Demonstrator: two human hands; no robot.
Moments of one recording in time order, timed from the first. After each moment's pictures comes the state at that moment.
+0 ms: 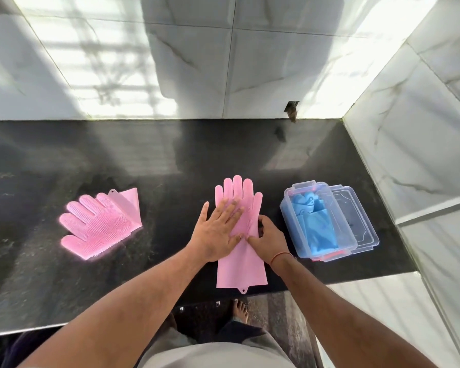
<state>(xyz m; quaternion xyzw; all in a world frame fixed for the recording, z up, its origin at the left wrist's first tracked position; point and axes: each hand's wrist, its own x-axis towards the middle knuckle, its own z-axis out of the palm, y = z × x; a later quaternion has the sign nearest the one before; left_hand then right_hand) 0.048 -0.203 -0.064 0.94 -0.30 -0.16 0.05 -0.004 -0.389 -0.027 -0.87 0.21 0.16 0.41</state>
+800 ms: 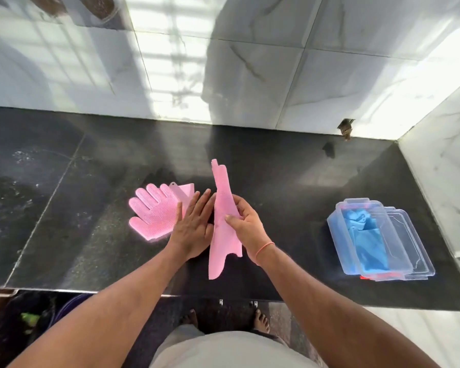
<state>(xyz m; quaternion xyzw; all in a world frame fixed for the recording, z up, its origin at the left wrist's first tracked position) 0.029 -0.029 -0.045 0.97 -0.10 -0.07 0.19 0.023 -0.212 0.024 -0.70 0.08 0.16 0.69</state>
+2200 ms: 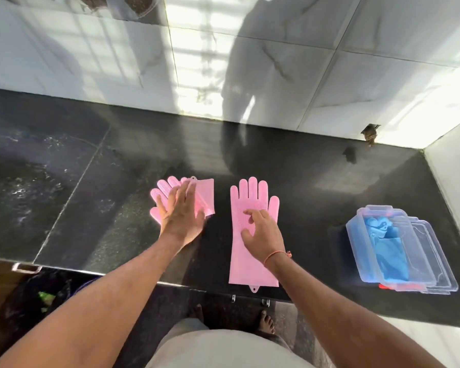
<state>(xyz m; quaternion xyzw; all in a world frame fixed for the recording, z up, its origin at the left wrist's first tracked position) 0.026 0.026 -0.024 0.98 0.07 -0.05 0.15 0.008 -0.212 0.005 -0.94 -0.03 0.09 0.32</state>
